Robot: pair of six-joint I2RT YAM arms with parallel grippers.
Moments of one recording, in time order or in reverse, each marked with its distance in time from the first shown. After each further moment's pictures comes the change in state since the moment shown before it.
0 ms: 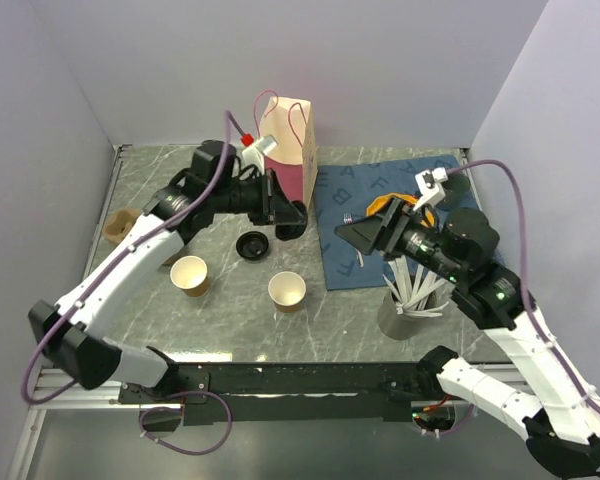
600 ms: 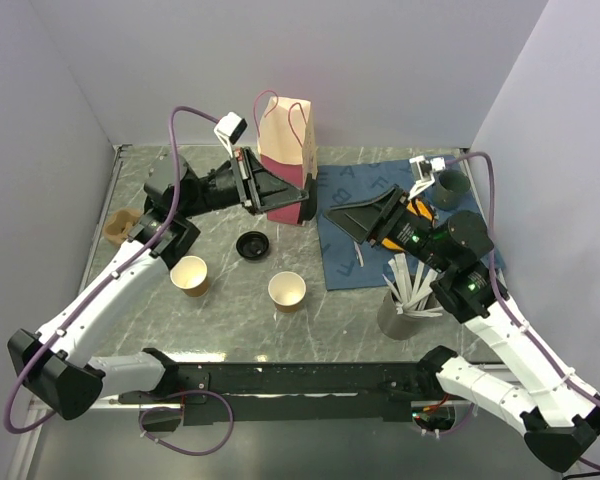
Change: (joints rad) left arm 0.021 -0.189 -0.229 0.804 0.197 -0.624; right arm 0.000 0.026 -0.177 0.597 -0.148 0.119
